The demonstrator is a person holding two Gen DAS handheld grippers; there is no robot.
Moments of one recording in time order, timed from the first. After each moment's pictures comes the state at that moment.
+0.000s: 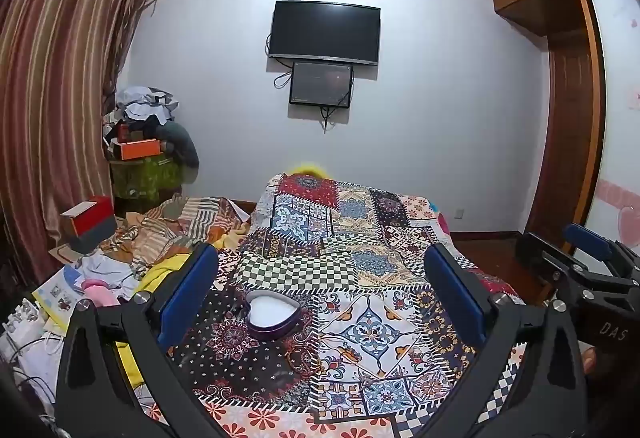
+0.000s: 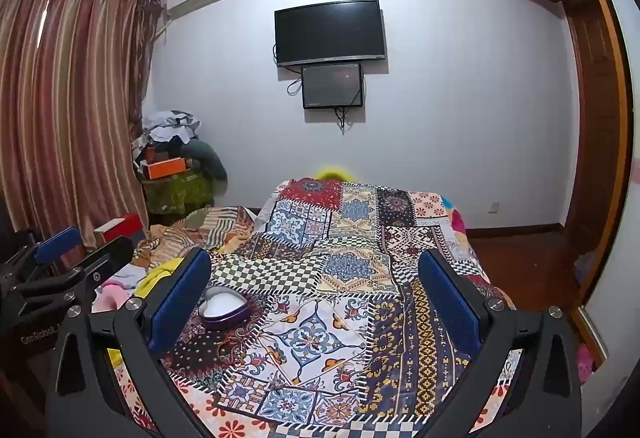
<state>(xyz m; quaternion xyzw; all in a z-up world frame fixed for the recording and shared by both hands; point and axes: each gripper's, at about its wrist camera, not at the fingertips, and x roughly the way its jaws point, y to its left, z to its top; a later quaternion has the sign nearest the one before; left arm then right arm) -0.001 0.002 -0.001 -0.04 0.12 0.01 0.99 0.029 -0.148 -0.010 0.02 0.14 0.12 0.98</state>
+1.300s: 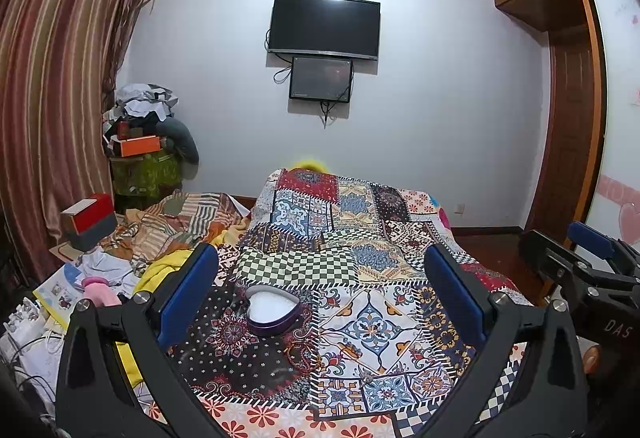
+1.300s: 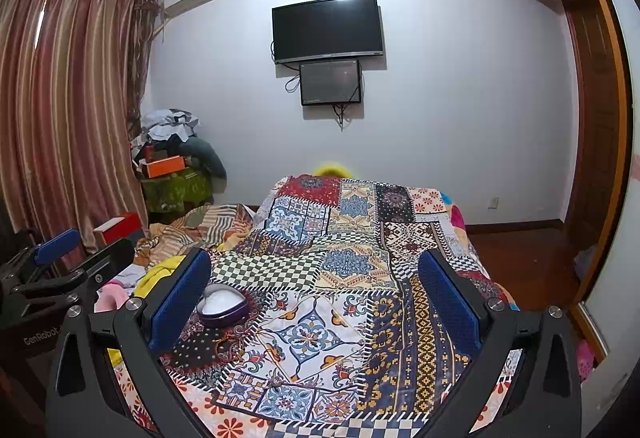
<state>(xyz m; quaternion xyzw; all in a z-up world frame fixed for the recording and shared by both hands) 0.005 0.005 -0.012 -0.04 0.13 0.01 0.99 0.028 -0.151 -0.013 0.02 0.14 0.12 0.98</state>
